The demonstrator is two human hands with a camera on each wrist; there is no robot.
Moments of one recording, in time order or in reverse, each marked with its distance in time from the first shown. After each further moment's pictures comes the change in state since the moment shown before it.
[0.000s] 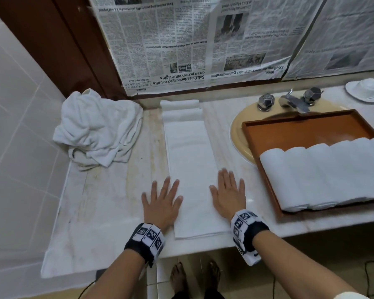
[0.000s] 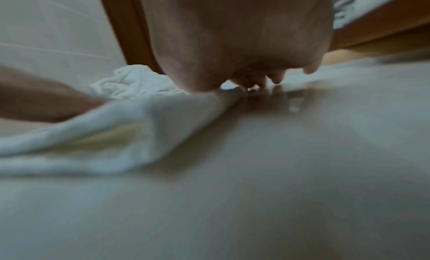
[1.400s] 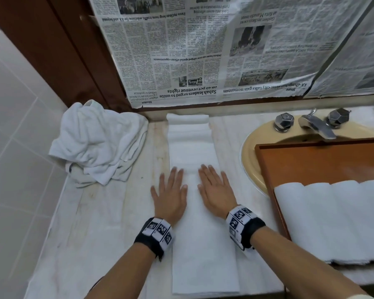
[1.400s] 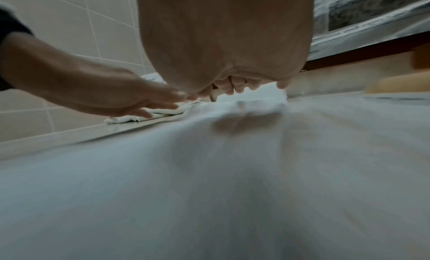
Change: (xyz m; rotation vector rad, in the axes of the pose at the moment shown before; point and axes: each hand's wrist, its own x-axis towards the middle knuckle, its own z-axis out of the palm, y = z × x) left_hand 0.095 0.036 -0.038 -0.235 0.182 -0.035; right_hand 0.096 -0.036 -0.047 0.020 0.060 -0.408
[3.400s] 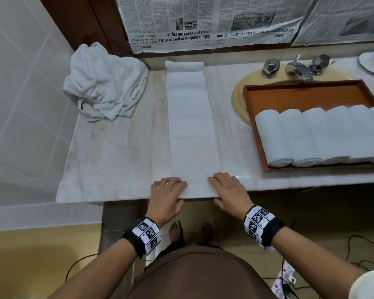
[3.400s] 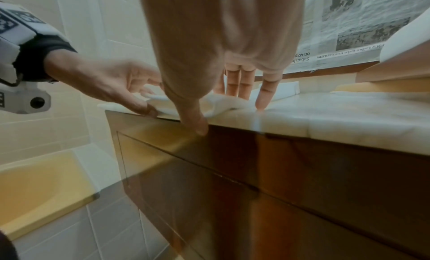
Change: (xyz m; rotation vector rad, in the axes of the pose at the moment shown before) left_hand -0.236 -0.047 0.054 0.176 0.130 0.419; right_hand -0.246 -0.014 0.048 -0.096 0.041 -0.191
